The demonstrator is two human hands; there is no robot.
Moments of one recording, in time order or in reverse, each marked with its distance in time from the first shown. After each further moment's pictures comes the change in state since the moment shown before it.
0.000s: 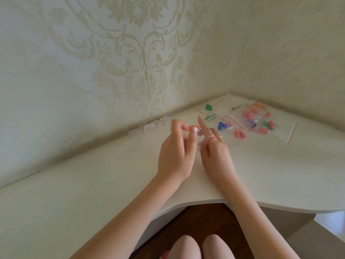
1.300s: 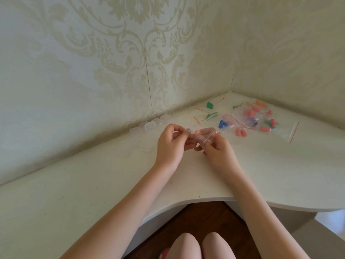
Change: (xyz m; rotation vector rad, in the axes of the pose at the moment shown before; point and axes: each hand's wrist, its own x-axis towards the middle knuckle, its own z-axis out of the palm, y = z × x) left_hand 0.013 -0.014 0.004 -0.564 -0.079 -0.649; right_hand 0.005 -0.003 -0.007 0.626 -0.069 0.254
